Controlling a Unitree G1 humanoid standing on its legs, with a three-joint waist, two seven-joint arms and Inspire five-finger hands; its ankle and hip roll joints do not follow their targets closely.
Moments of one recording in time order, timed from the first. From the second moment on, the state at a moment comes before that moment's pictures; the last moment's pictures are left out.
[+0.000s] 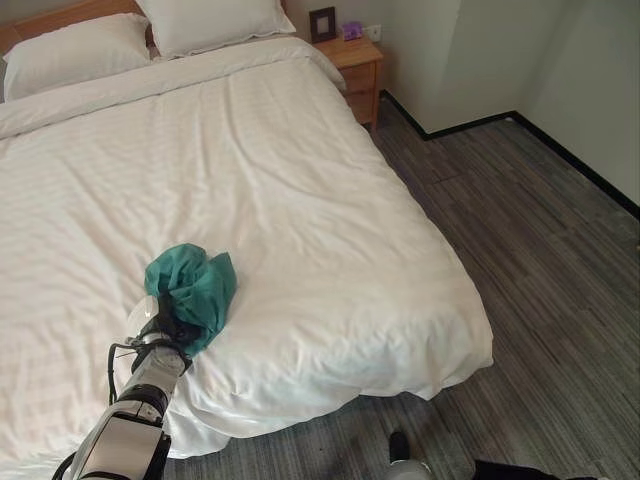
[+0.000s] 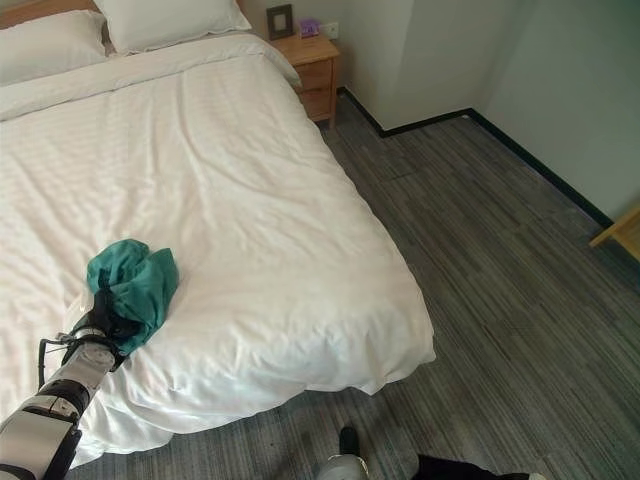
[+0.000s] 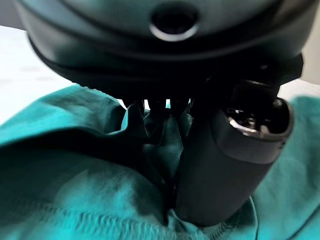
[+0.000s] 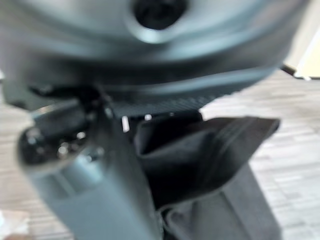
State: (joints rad) left arm -0.53 0.51 -0.19 1.20 0.22 0.00 0.36; right arm 0.12 -0.55 -0.06 1.13 -0.13 0.00 -0.26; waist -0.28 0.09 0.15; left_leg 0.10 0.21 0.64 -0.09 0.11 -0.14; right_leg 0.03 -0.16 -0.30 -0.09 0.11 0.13
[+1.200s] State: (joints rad) left arm 0.11 0.45 -0.17 0.01 0.18 -0.12 0.23; right arm 0.13 -0.42 0.06 0.53 -0.39 -0.03 -0.31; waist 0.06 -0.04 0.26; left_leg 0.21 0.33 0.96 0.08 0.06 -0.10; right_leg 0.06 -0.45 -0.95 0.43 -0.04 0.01
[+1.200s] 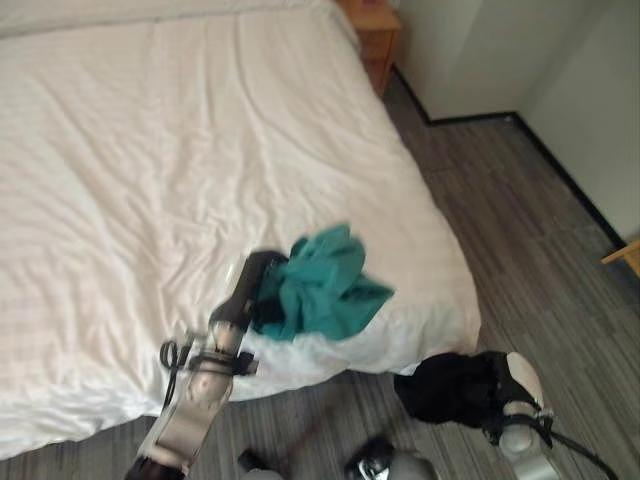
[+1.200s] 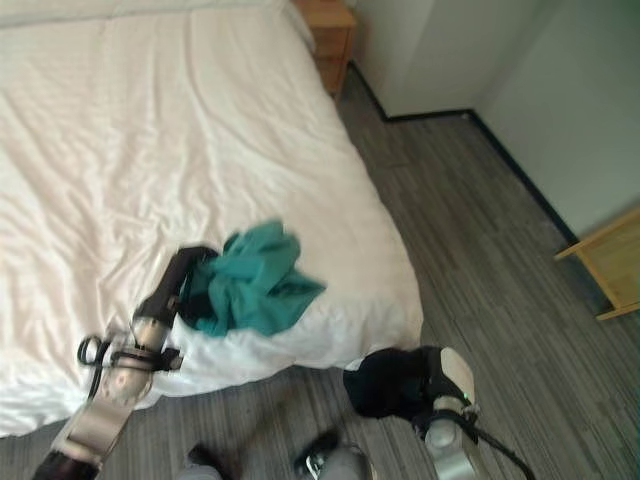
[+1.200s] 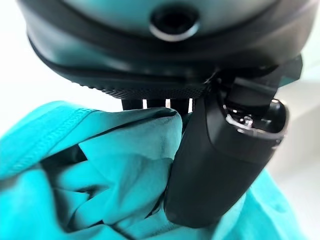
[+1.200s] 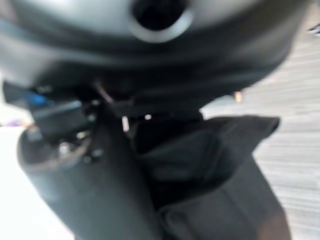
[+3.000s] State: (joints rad) left arm -0.29 0.25 -0.62 0.14 -0.17 -0.06 0.20; right arm 0.02 -0.49 0.20 0.46 -0.42 0.00 -0.29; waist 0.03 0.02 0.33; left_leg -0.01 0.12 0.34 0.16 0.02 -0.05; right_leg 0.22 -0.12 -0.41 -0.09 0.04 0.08
